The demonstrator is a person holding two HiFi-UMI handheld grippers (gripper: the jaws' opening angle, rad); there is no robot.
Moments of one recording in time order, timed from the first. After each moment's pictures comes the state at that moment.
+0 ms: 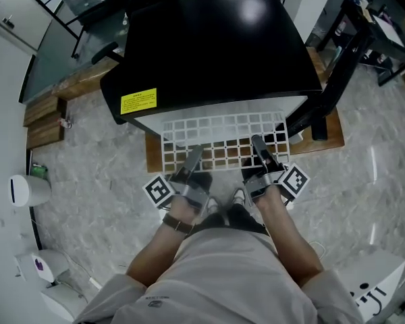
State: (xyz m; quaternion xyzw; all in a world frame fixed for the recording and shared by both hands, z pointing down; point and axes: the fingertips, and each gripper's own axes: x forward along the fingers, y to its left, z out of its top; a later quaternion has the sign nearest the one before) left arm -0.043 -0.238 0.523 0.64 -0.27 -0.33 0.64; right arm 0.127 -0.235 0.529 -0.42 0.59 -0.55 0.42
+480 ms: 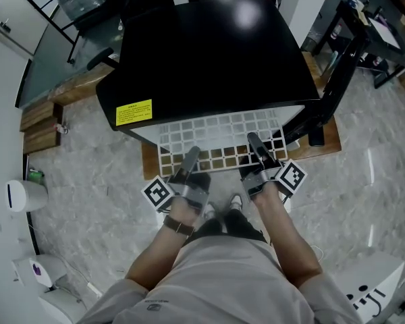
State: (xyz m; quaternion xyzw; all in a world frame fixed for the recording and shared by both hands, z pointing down) left arm -0.037 -0.257 0.522 0.64 -0.29 -0.34 0.63; right arm 0.135 -0.261 0.527 -0.42 0.60 -0.55 0.41
